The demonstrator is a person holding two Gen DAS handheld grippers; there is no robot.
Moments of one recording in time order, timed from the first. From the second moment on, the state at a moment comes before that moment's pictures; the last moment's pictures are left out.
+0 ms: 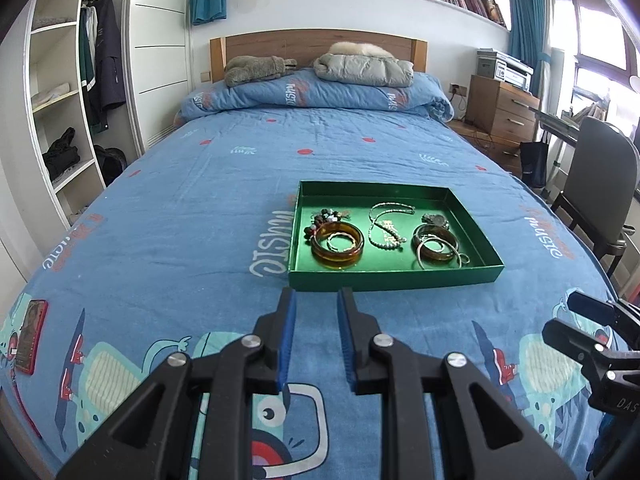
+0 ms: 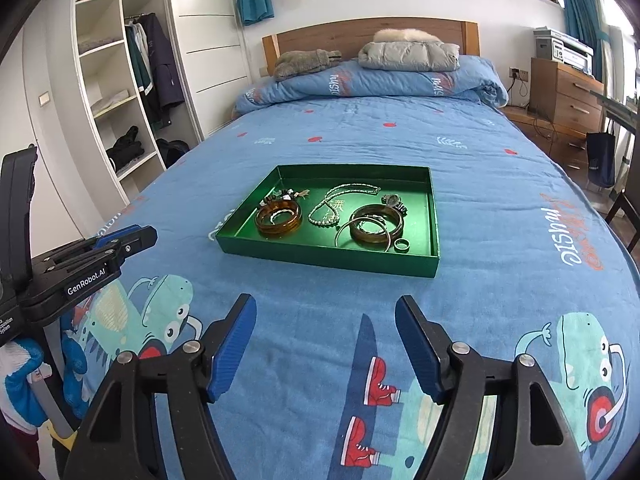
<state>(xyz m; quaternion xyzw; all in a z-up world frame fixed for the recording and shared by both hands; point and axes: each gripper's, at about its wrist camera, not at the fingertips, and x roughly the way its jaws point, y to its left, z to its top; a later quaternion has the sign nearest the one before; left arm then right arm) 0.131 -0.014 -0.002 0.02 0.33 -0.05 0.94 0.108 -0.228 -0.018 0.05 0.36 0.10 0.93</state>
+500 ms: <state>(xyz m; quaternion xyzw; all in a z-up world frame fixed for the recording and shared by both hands) 0.087 -0.008 0.002 0.03 0.32 -0.04 0.95 0.061 -0.211 -0.023 0.02 0.36 0.12 0.92</state>
